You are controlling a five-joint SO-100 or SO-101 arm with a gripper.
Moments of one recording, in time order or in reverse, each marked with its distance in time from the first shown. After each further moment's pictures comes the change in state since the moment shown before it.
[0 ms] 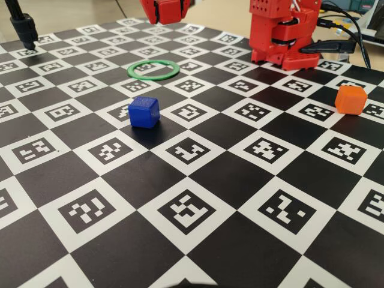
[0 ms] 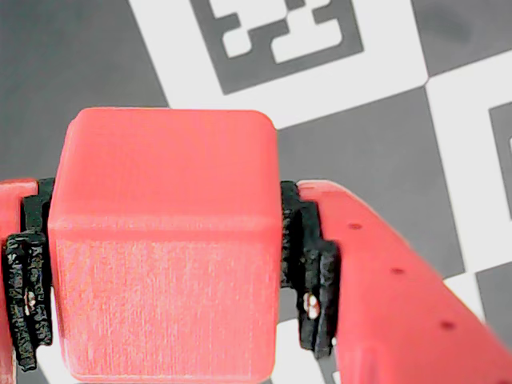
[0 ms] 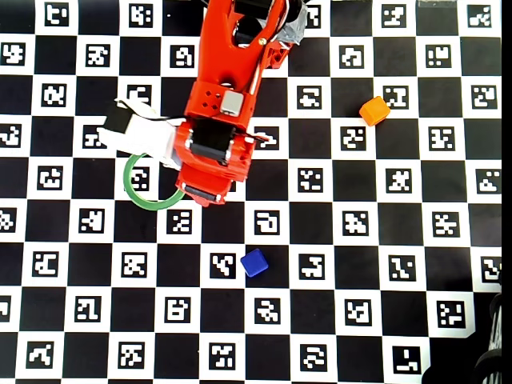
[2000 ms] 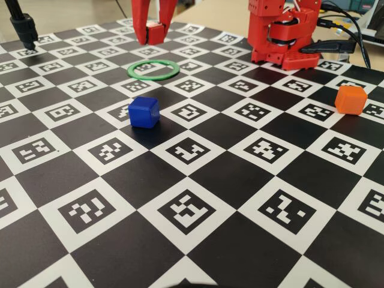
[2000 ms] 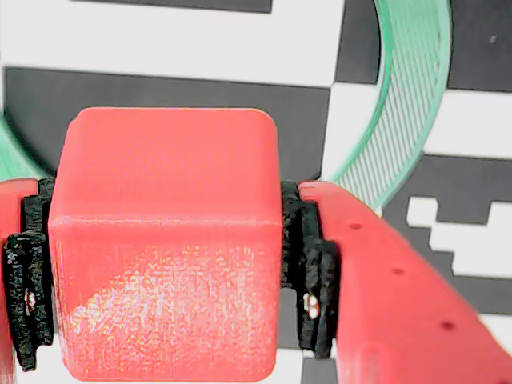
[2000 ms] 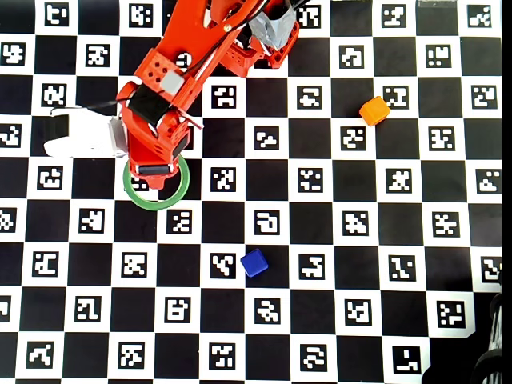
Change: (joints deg) arm 18.7 1.4 24.8 -30.2 -38.4
